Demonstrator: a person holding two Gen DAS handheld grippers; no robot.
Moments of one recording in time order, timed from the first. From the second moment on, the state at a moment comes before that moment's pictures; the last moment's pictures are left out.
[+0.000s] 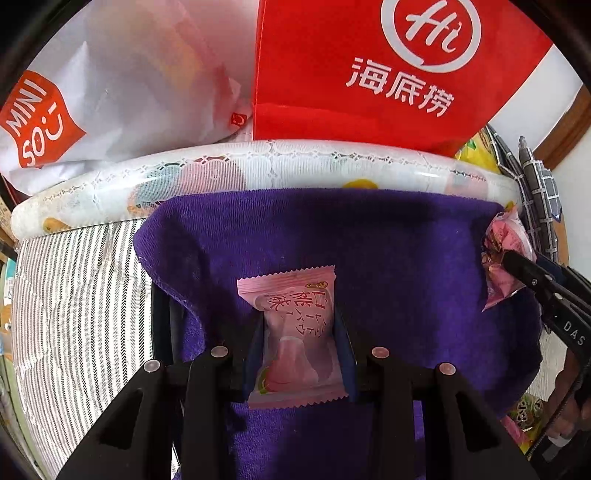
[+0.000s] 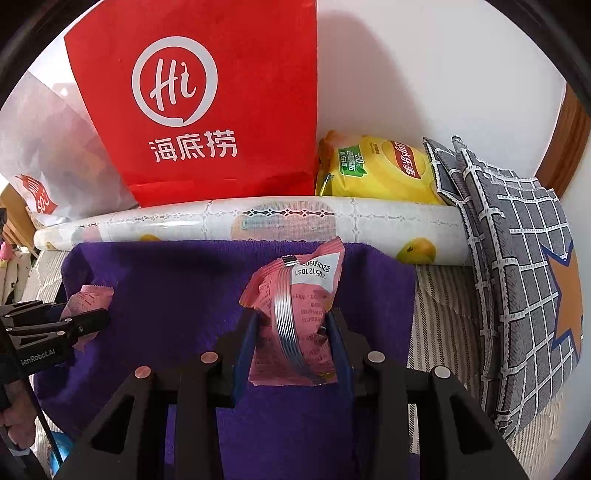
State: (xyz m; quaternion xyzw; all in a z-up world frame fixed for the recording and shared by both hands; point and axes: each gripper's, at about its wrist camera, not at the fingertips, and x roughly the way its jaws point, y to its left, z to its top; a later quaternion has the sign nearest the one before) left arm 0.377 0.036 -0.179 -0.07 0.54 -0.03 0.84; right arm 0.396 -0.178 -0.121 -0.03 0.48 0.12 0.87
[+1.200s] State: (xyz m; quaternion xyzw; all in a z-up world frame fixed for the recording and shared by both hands) left arm 0.373 0.027 -0.155 -0.05 0.53 -0.04 0.85; right arm 0.377 -0.183 -0.088 -0.02 0.45 0.10 0.89
